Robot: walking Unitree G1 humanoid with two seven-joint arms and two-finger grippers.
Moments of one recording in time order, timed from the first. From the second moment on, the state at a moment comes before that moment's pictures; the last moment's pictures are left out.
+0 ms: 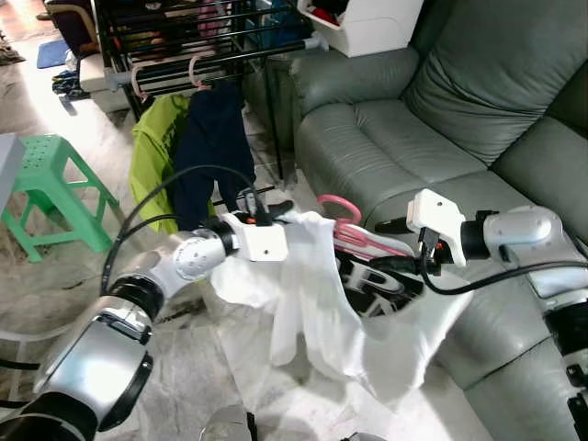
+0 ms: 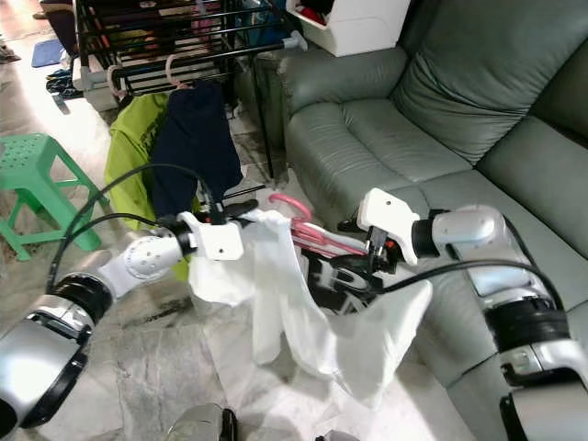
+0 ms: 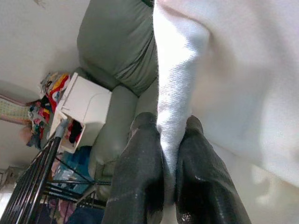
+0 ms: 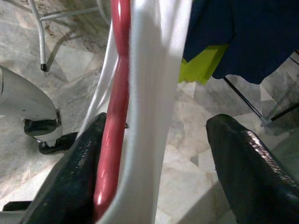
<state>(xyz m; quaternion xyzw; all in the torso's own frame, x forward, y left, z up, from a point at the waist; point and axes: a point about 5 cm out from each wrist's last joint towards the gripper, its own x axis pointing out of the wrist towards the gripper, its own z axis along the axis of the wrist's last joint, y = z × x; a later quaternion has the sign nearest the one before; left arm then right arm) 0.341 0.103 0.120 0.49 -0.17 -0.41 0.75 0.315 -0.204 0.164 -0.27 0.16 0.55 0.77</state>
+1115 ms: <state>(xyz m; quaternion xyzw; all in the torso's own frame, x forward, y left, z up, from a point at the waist) 0.343 0.104 0.115 0.50 -0.15 -0.40 0.75 0.317 -0.208 0.158 -0.31 0.19 0.55 0.76</state>
